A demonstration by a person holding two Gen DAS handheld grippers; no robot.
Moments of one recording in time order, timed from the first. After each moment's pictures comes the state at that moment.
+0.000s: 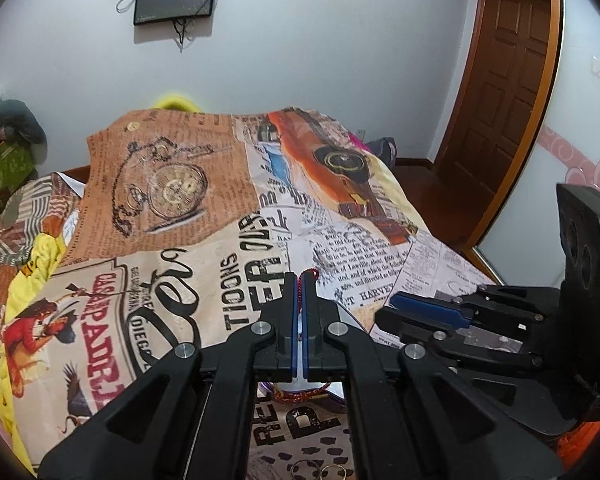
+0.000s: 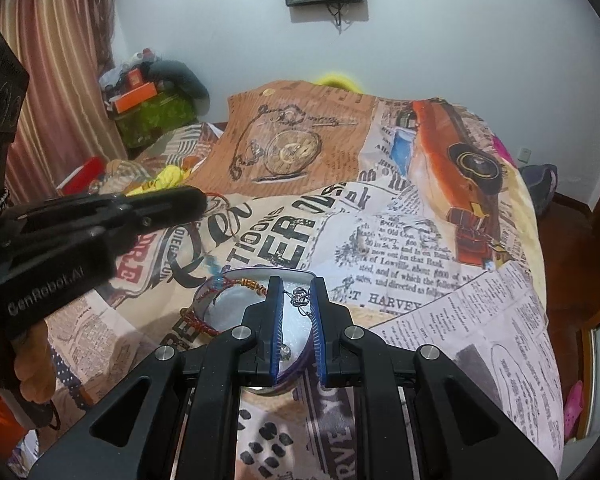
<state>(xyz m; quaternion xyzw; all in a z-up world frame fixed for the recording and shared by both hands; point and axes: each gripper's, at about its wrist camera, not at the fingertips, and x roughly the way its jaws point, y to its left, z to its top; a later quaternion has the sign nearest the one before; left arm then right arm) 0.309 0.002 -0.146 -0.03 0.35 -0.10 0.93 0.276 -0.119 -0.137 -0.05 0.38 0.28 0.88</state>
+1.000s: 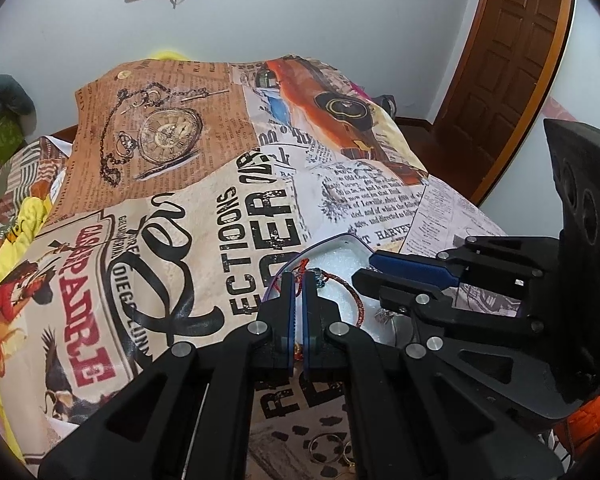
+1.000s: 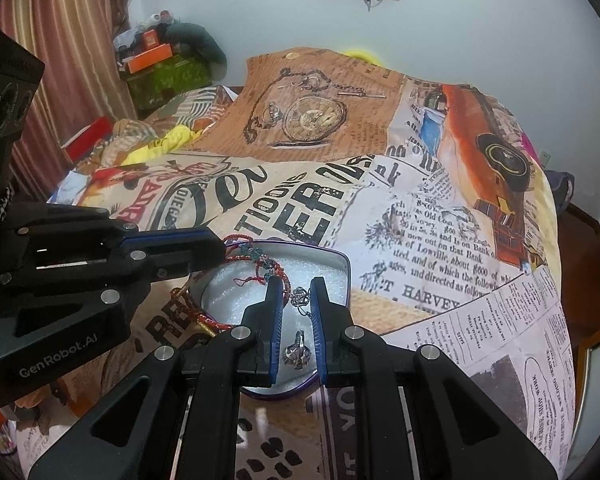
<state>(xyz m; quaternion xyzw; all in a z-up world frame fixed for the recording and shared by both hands) 0.313 0.010 -0.187 -0.03 0.42 -0.11 0.90 0.285 -0.094 -0.163 -0.10 0.41 0.30 0.85</state>
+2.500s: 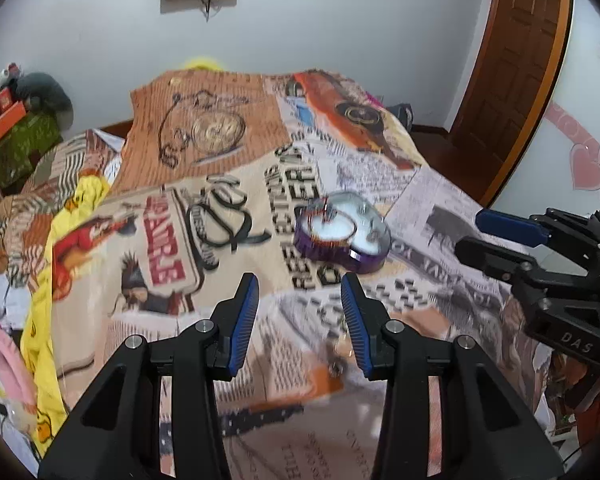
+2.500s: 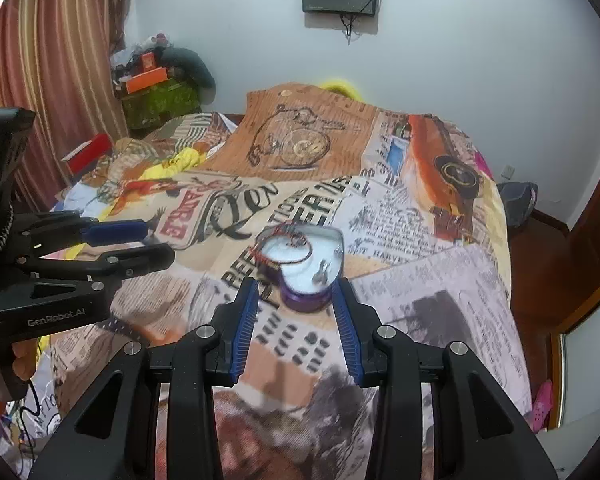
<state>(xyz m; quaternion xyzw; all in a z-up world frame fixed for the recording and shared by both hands) 0.198 0.034 -0.147 -0.03 0.41 -0.06 0.91 0.183 -0.117 -0.100 -0.10 0.37 0.26 0.88</state>
